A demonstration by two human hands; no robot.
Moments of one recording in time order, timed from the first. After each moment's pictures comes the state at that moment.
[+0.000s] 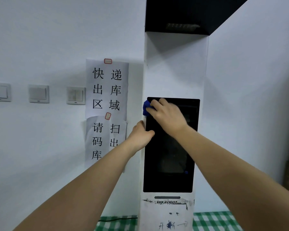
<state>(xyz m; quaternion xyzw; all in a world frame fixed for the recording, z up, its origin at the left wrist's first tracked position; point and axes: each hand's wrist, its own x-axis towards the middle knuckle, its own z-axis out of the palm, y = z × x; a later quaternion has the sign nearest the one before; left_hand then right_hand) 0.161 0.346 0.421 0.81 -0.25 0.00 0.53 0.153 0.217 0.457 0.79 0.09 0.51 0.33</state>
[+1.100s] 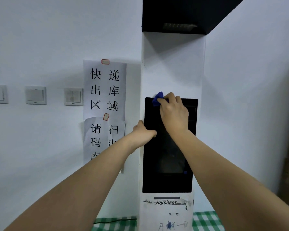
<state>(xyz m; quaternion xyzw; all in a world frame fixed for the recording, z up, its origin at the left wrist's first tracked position) 0.168 0.340 0.427 0.83 -0.23 -0.05 0.50 0.162 0.208 0.452 0.78 -0.06 0.62 0.12</state>
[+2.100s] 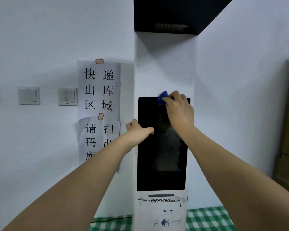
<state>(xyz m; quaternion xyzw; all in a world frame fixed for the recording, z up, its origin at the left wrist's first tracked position) 0.160 0.334 0.427 0.84 -0.21 -0.04 0.50 0.141 0.176 0.457 0.80 -0.07 0.59 0.09</state>
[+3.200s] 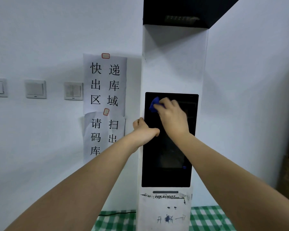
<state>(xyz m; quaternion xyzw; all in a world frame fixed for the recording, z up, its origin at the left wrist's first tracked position) 0.159 0.334 0.415 0.83 -0.22 -0.03 0.51 0.157 0.201 0.426 0.80 0.03 0.58 0.14</state>
